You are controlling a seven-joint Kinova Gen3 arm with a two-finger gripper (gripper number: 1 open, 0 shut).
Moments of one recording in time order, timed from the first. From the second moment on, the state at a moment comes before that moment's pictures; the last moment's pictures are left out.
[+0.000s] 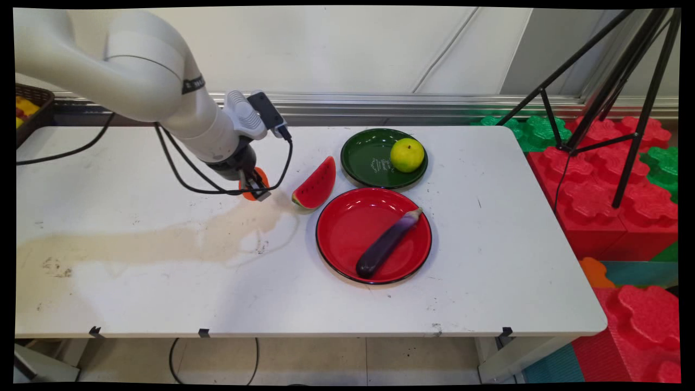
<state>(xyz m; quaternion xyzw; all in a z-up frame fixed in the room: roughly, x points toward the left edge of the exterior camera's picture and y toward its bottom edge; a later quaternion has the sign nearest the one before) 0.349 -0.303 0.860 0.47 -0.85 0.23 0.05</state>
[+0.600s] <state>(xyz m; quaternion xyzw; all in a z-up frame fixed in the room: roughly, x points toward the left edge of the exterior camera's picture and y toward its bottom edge) 0.356 -0.344 0.826 0.45 -0.86 0.22 0.05</state>
